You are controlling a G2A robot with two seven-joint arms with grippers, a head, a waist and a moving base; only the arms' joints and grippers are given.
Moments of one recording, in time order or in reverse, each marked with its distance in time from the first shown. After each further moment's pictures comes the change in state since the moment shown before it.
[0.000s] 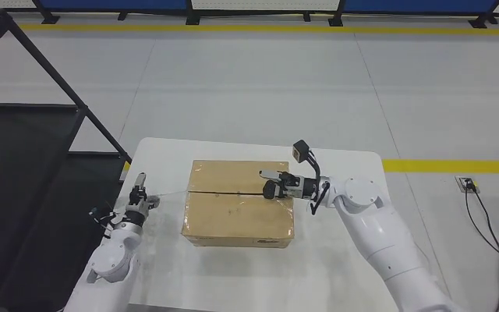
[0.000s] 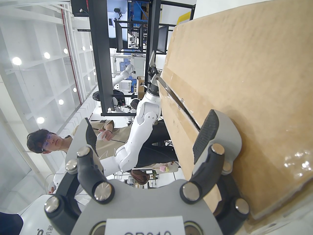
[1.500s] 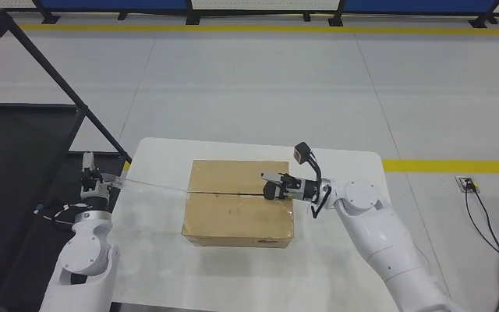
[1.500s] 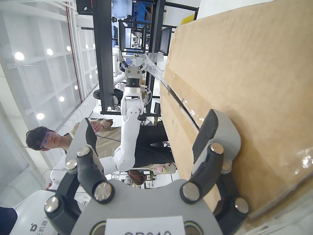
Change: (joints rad) left arm 0.025 -0.015 -0.169 -0.212 0.101 0.025 0.201; right arm -0.002 0.004 -0.015 0.035 0.026 -0.081 -0.002
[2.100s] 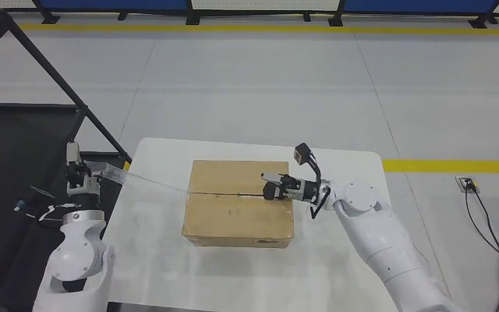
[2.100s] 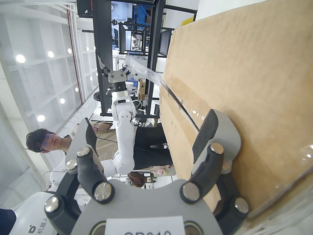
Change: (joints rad) left arm 0.059 -0.007 -0.031 -0.195 0.056 -0.045 0.022; right arm -0.006 -0.001 -0.007 0.005 0.011 -0.027 -0.020
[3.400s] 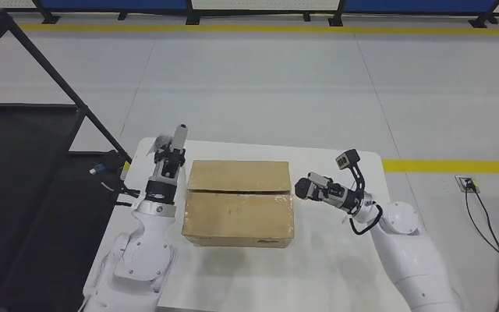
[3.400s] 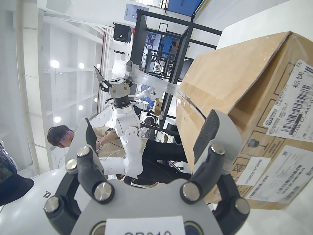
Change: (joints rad) left arm -0.097 -0.049 0.390 -0.216 0.503 0.150 -0.010; right arm -0.217 0.103 0.259 -0.197 0.114 -0.092 0.062
